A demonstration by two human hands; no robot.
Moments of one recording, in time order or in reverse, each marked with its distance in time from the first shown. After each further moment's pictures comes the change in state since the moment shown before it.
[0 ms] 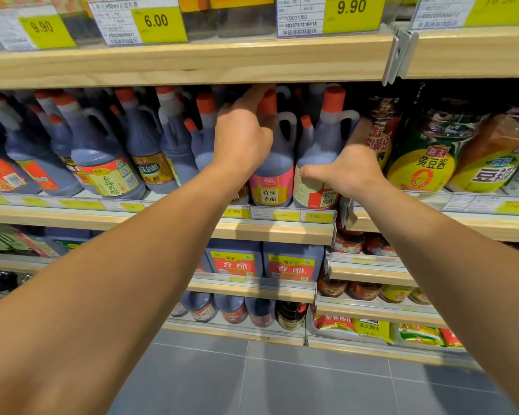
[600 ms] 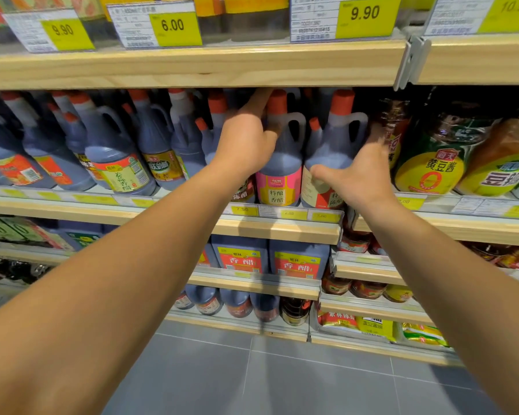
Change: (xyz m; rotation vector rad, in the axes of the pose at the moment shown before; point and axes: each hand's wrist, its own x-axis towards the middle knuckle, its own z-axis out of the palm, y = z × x) left_hand -0.007 -0.001 -0.019 0.007 -0.170 -0.032; right_hand -0.014 0.001 0.008 0.185 0.202 0.022
